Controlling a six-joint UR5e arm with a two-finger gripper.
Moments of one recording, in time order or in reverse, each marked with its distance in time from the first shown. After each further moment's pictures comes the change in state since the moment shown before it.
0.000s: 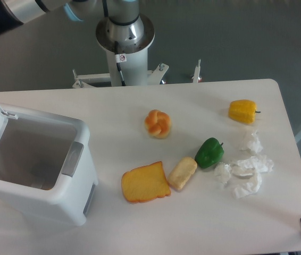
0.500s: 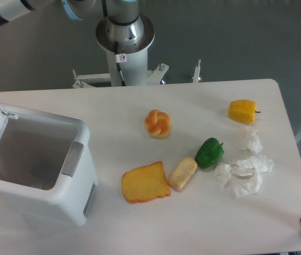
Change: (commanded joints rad) arm -0.049 -0.017 -0.008 0.000 0.002 -0.020
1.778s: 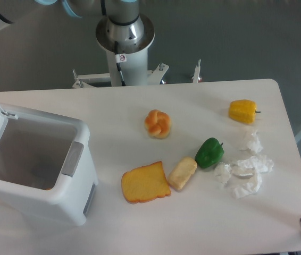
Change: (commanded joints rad) arm -0.057 -0.008 -0.018 0.000 0.106 -0.011
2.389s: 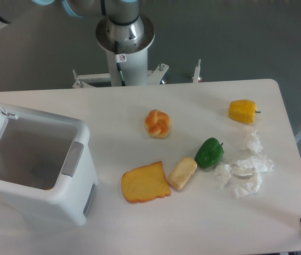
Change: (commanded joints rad) arm -0.005 0.005 0.002 0.002 -0.002 -0.003
